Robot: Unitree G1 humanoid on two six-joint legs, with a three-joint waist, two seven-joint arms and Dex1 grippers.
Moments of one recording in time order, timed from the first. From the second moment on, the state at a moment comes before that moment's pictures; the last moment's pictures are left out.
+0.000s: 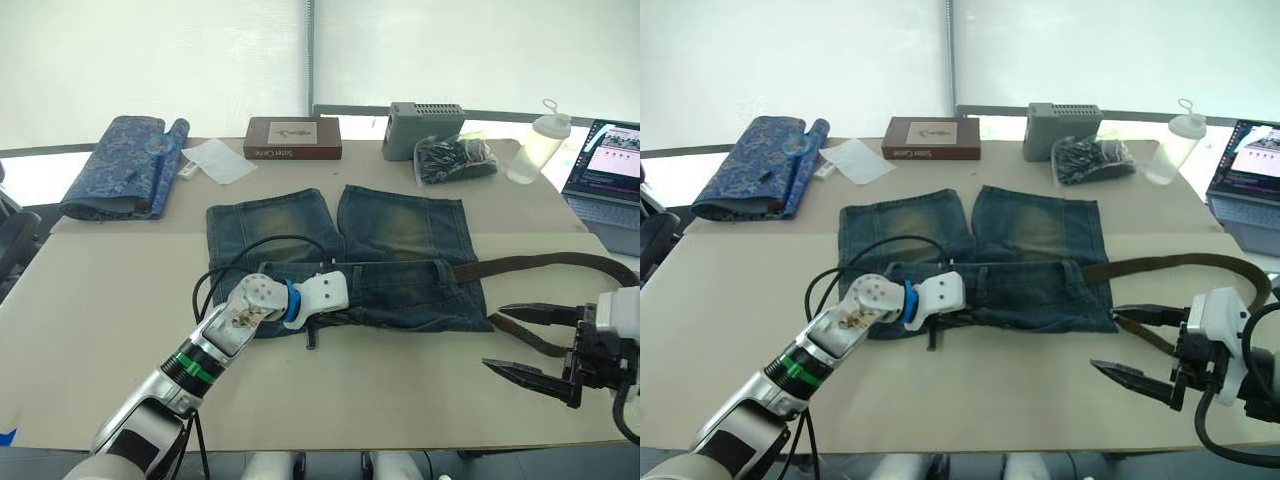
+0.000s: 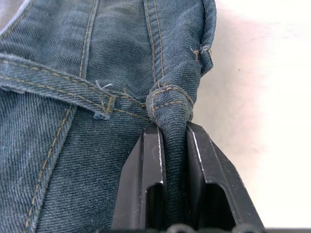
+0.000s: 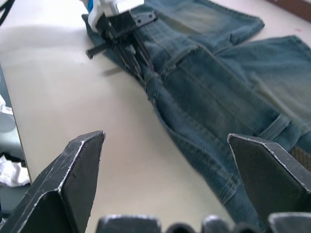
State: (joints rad) left arm -0.60 0.46 -0.49 0.02 -0.05 0.38 -0.98; right arm 0.31 -0.88 -0.63 -0.51 0.61 0.41 1.22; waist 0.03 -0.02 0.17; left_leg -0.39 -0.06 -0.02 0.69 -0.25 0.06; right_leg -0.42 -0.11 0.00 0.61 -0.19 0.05
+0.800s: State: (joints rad) left arm -0.33 0.60 -0.27 -0.42 -0.39 0.92 -0.95; right arm 0.21 -1.02 -0.48 -0.37 0.49 0.40 1.22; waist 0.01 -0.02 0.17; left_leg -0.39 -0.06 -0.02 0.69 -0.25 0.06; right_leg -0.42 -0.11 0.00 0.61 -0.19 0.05
